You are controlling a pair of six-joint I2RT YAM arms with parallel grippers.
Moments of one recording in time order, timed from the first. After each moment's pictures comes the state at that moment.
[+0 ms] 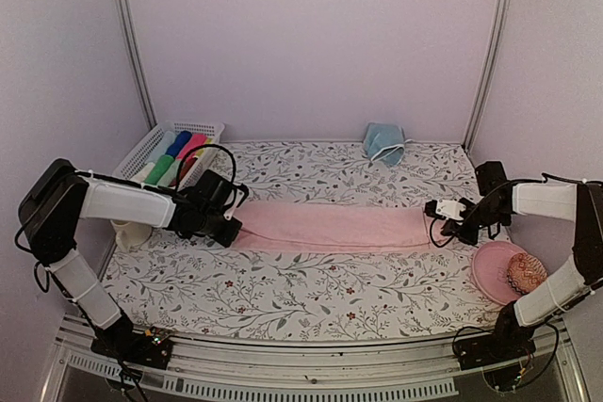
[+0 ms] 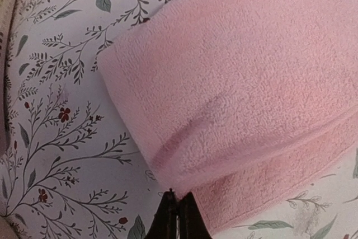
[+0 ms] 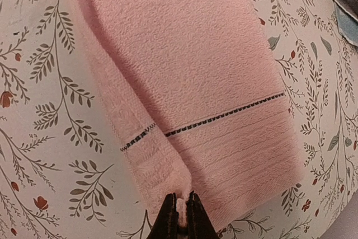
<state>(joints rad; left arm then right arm) -0.63 1.65 0.84 -0.17 -0.24 -0.02 0.04 1.45 0.75 -0.42 -0.33 -1.17</state>
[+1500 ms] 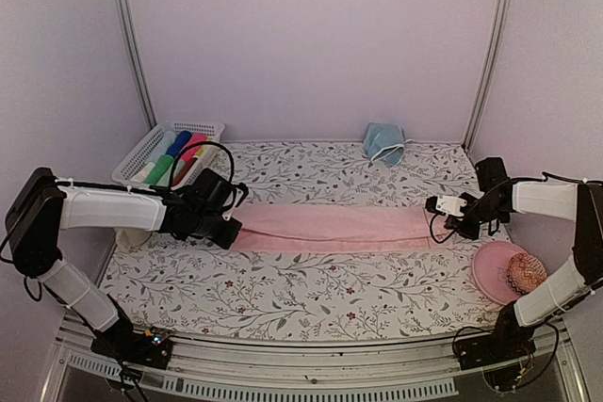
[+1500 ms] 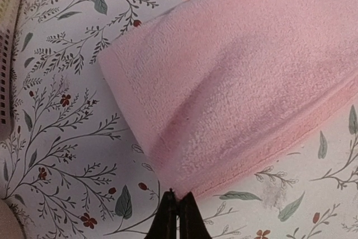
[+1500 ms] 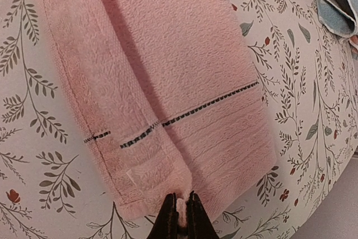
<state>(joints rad) -0.69 1.54 0.84 -0.27 -0.25 -0.10 0.04 1.44 0.76 -0.38 -0.24 -1.18</state>
